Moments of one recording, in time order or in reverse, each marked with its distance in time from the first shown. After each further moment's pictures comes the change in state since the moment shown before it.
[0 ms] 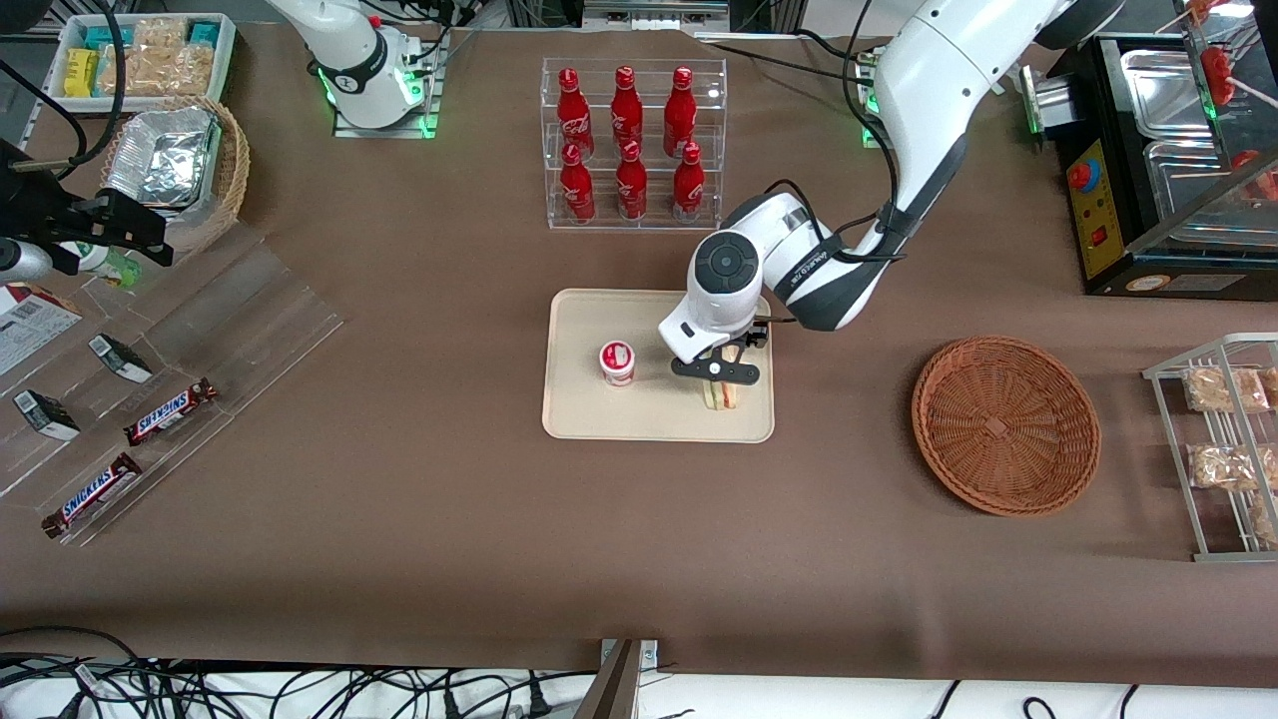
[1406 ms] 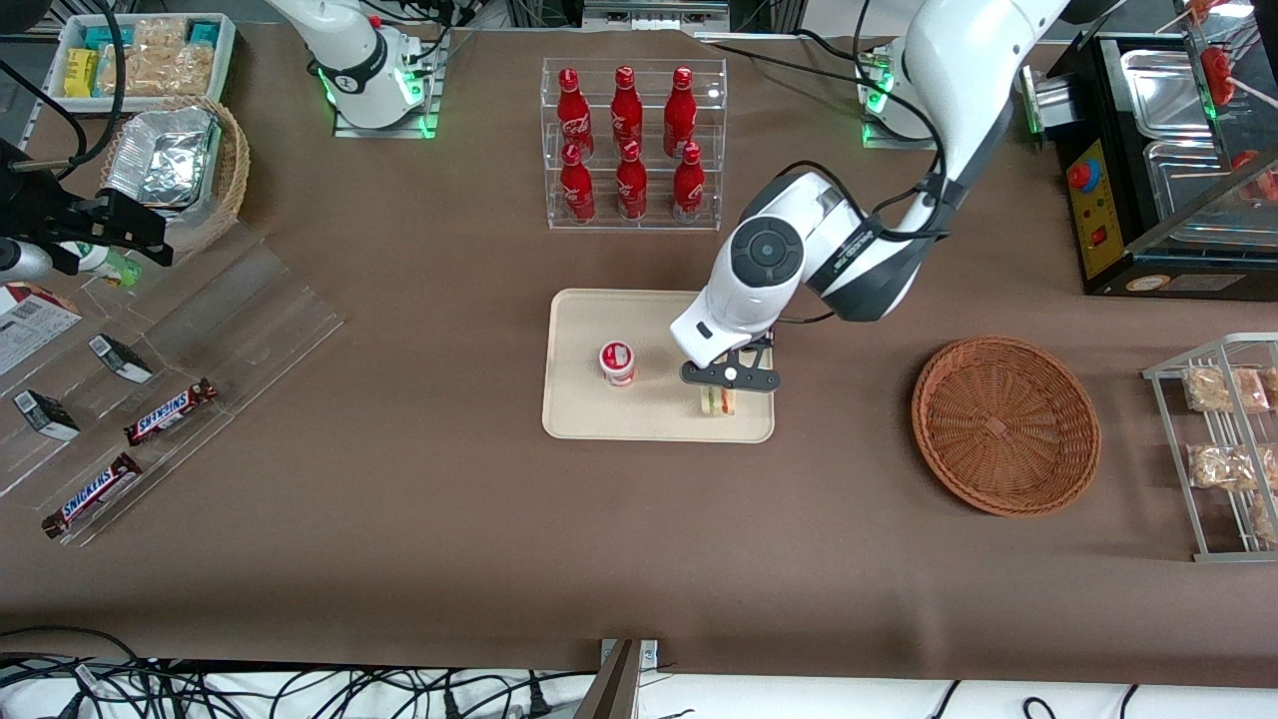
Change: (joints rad) arm 0.027 -0.052 0.000 0.078 -0.096 -0.037 0.068
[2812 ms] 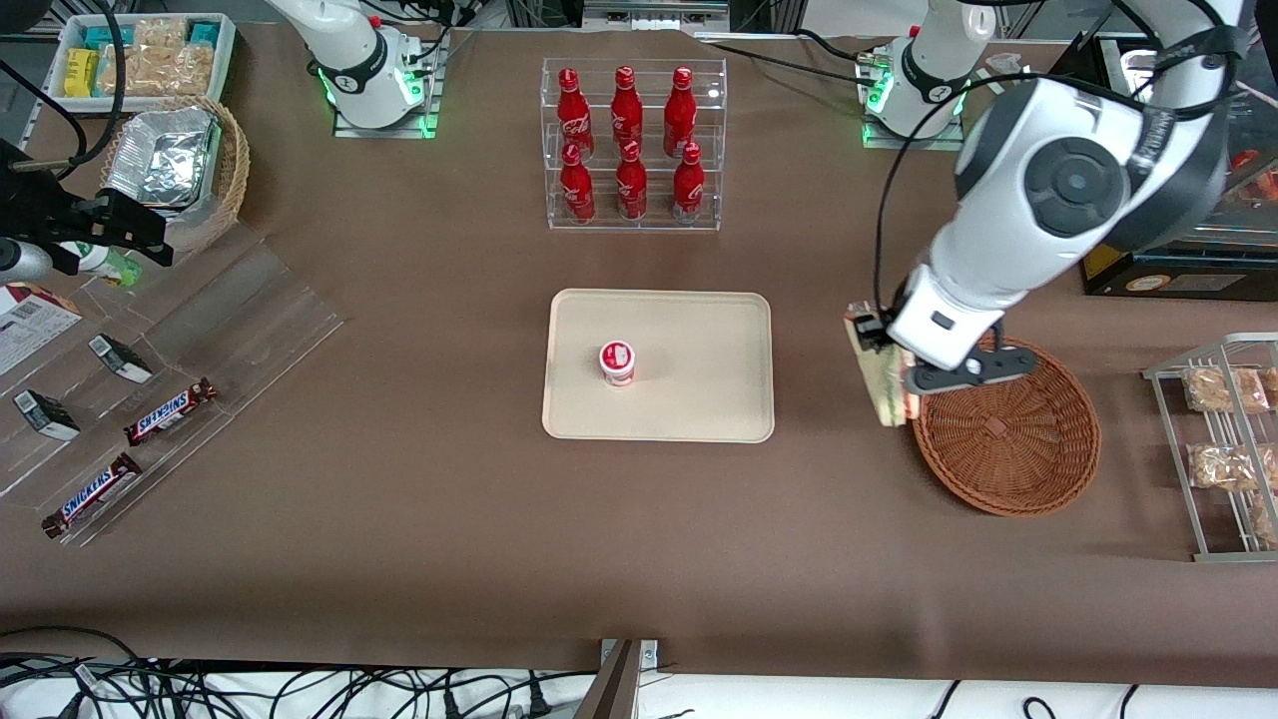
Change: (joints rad) arm 0.250 -0.334 0.007 0.005 -0.148 -0.280 0.066
